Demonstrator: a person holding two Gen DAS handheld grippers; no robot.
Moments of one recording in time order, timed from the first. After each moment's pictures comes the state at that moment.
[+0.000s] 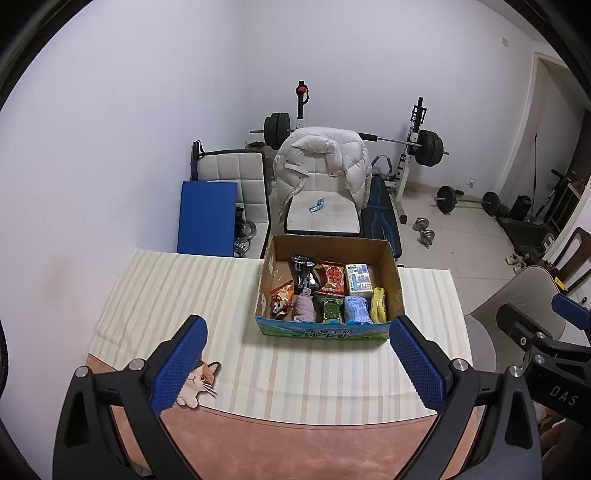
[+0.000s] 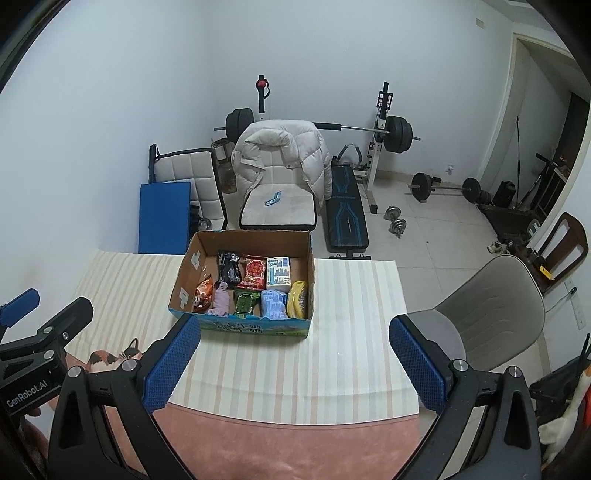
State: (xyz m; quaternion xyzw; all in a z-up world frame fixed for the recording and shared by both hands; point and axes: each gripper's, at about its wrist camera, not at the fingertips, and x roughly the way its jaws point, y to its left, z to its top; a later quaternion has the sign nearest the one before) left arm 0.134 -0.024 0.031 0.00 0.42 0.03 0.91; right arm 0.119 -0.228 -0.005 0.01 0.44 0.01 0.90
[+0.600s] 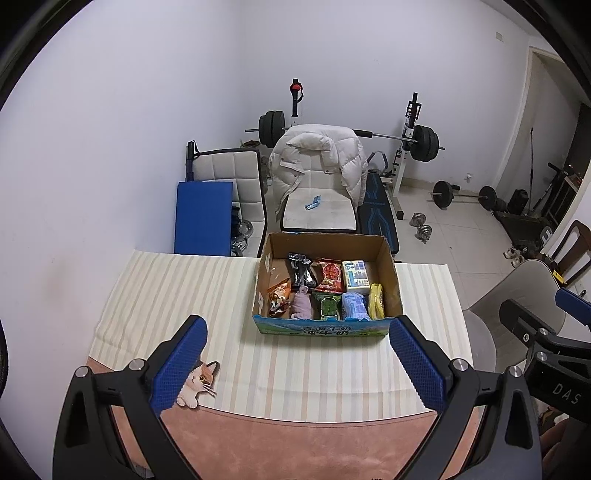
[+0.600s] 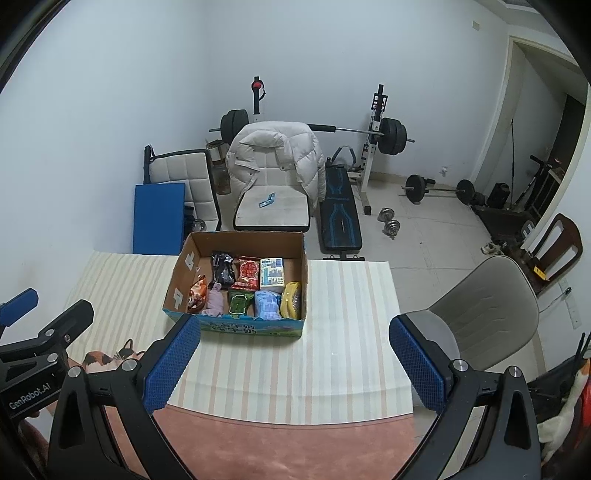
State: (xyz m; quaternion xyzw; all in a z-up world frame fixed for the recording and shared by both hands) left arm 0.133 -0.028 0.030 0.01 0.42 0.03 0.91; right arm 0.114 -0.232 0.000 0.00 0.43 0.00 0.90
